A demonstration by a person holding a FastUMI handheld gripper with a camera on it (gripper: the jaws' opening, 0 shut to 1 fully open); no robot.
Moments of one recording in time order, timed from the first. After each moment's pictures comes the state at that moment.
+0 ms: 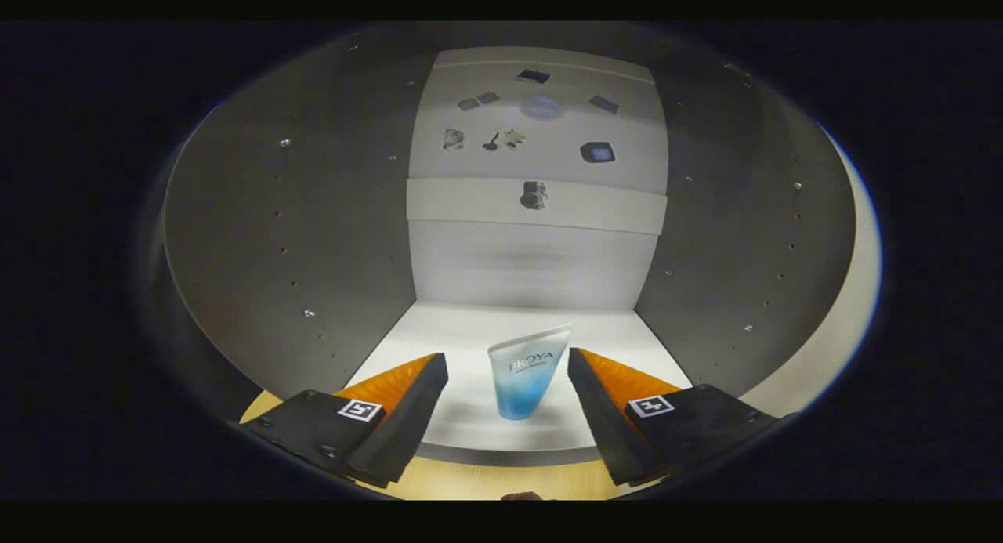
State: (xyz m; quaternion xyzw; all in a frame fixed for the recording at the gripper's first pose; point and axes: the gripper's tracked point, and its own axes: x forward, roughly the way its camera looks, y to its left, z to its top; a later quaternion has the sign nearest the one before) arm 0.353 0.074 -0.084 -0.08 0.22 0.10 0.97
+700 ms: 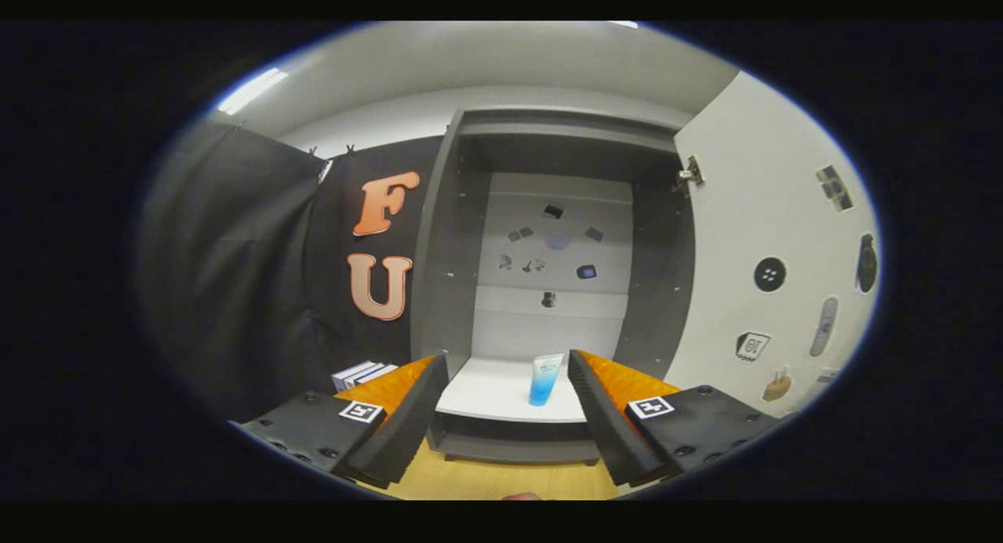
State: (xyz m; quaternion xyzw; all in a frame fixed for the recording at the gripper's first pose) arm 0.120 0.082 0.062 -0.08 0.02 0.14 0.99
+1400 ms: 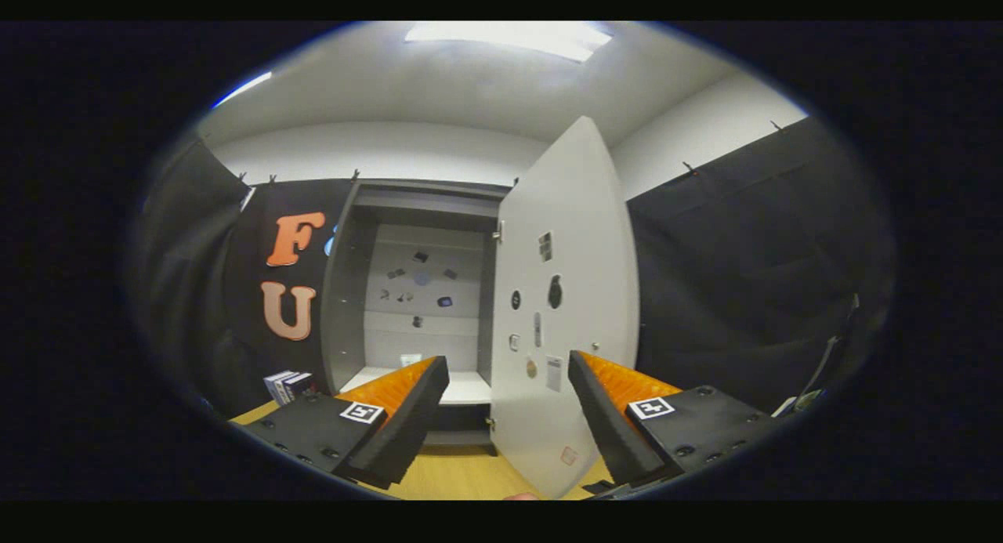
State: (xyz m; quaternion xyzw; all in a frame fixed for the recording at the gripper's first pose) arm -0.051 -0.113 0.125 -0.07 -0.08 -0.08 0.99
